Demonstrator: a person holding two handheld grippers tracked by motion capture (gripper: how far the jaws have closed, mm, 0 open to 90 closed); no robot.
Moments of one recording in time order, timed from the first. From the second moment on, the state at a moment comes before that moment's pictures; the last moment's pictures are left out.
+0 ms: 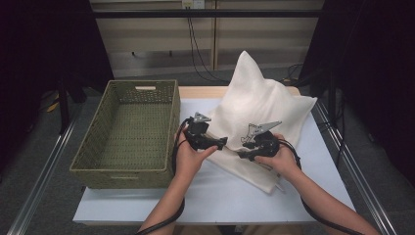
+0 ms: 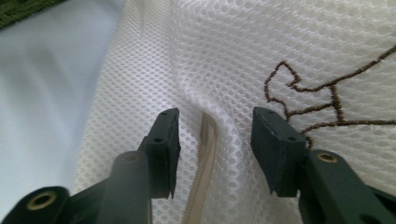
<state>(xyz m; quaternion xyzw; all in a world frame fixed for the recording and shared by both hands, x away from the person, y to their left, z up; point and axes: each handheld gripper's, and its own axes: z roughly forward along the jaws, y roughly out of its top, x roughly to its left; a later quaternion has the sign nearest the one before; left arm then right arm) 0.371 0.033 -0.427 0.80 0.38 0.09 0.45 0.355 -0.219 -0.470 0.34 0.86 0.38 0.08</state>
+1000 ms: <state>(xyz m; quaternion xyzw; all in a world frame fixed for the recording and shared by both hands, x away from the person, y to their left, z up) 0.371 0.033 -0.421 0.80 0.38 0.10 0.45 0.352 -0.234 -0.441 0.33 0.85 0.40 0.06</state>
